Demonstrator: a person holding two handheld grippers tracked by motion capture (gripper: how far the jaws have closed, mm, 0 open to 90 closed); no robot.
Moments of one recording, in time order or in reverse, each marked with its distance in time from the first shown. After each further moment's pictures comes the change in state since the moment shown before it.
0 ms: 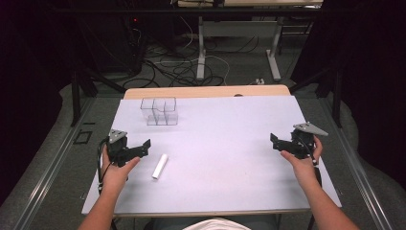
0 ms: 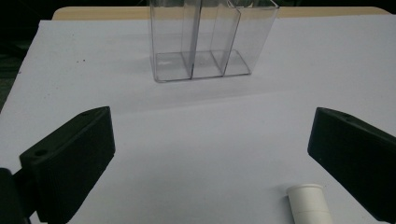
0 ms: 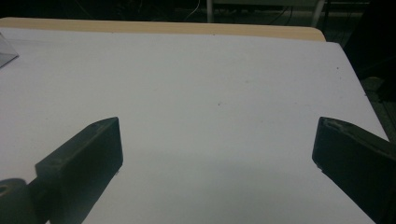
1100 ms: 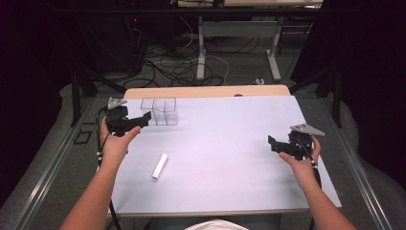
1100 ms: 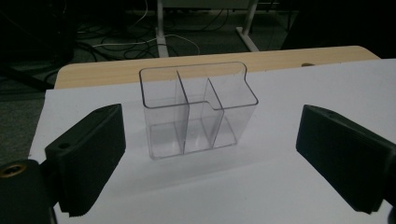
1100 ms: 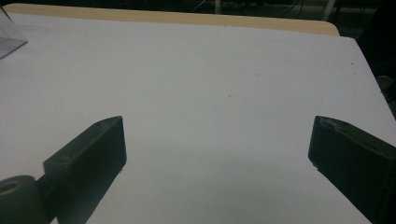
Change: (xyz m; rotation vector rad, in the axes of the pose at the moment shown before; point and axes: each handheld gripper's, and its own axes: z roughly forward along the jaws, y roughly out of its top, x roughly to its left) left arm -0.009 0.098 0.001 -0.015 -0.006 0.005; right arm 0.005 -0.002 0.001 0.026 0.024 -0.028
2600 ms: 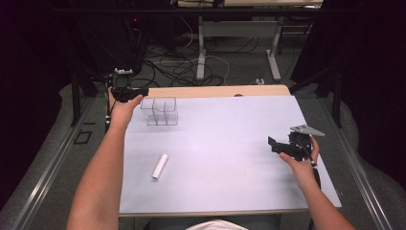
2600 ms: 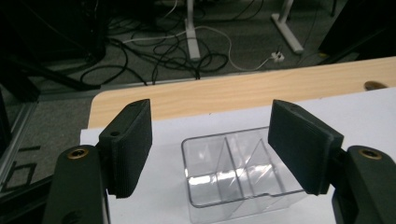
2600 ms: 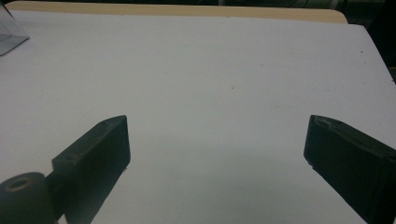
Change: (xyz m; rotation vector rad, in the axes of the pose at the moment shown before) left arm 0.024 0.068 0.068 0.094 0.140 0.024; right arm -0.003 -0.005 0.004 0.020 0.020 0.021
